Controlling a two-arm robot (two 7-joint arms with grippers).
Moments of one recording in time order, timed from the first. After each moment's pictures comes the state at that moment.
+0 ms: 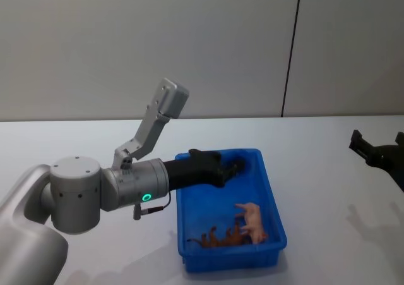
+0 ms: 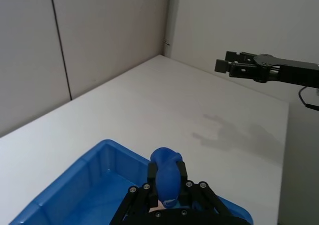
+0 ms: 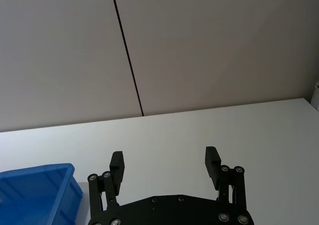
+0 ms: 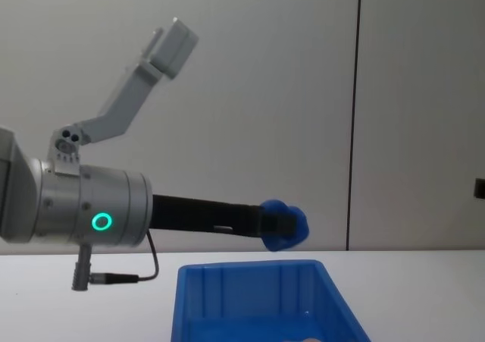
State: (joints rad) left arm -0.47 0.30 0.39 -1.37 -0.40 0.43 -0.67; right arm 0.09 0.28 -0.14 -1.71 0.46 0.32 -0.14
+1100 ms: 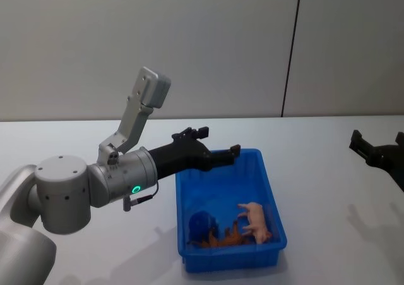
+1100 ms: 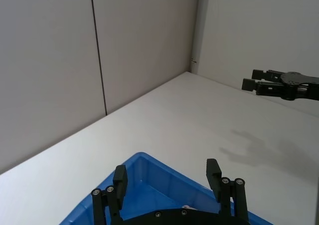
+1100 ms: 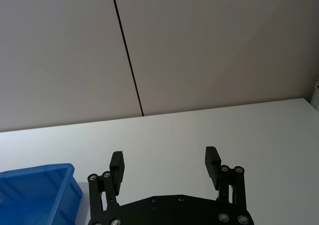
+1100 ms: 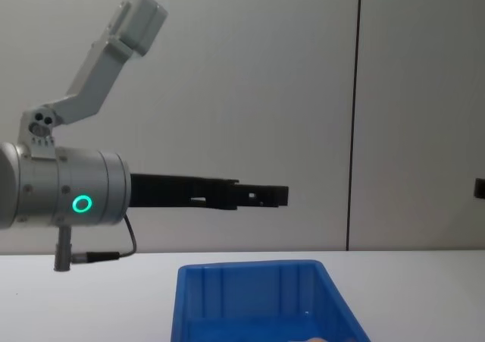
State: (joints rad) left arm -0.45 0.33 0.37 -1.42 -0.43 0.37 -0.56; right arm 0.09 0.28 -0.14 -1.71 0.46 0.32 -0.14
